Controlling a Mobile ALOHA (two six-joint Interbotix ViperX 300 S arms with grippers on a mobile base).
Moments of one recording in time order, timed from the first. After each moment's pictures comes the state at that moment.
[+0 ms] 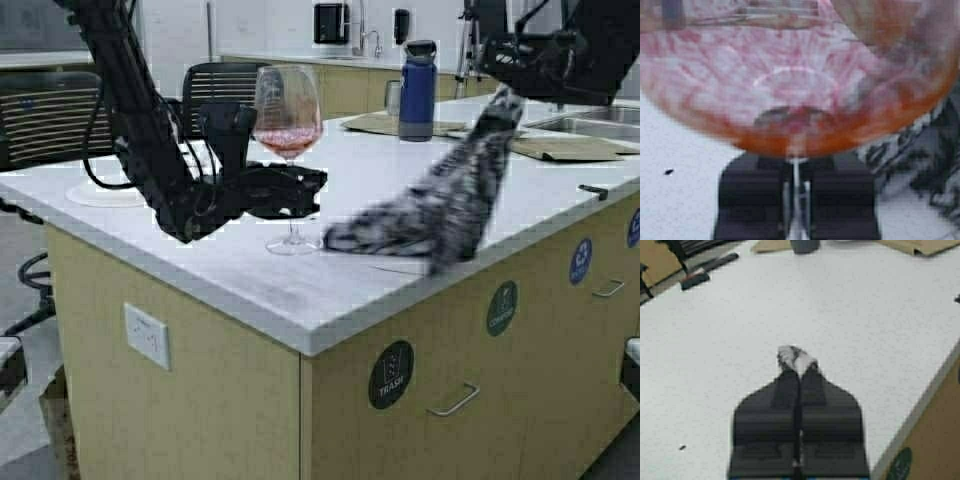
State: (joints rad) left arm -0.38 0.86 0.29 0.36 -1.26 -0.16; right arm 0.20 0.18 0.75 0.27 -0.87 0.12
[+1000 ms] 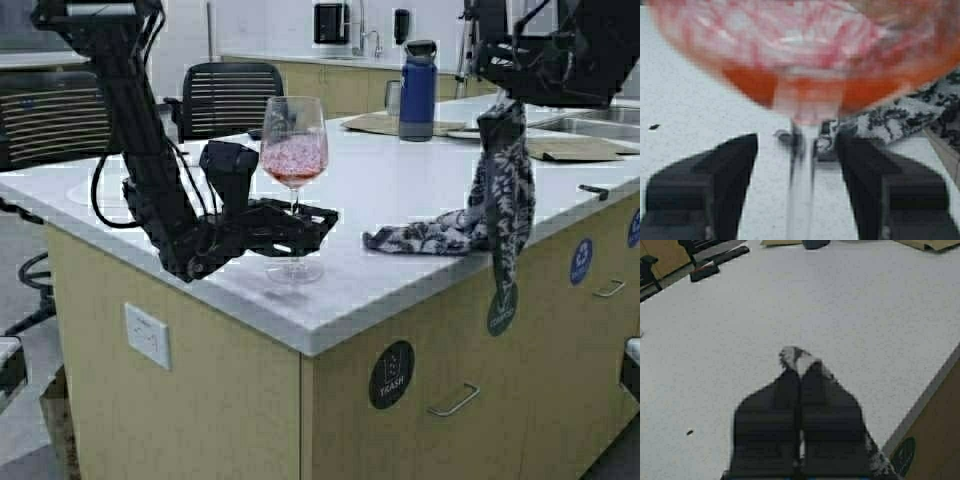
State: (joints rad) left arm -0.38 0.98 0.23 0.37 -1.31 -0.16; right arm 0.21 0.17 0.79 0.27 -0.89 0.12
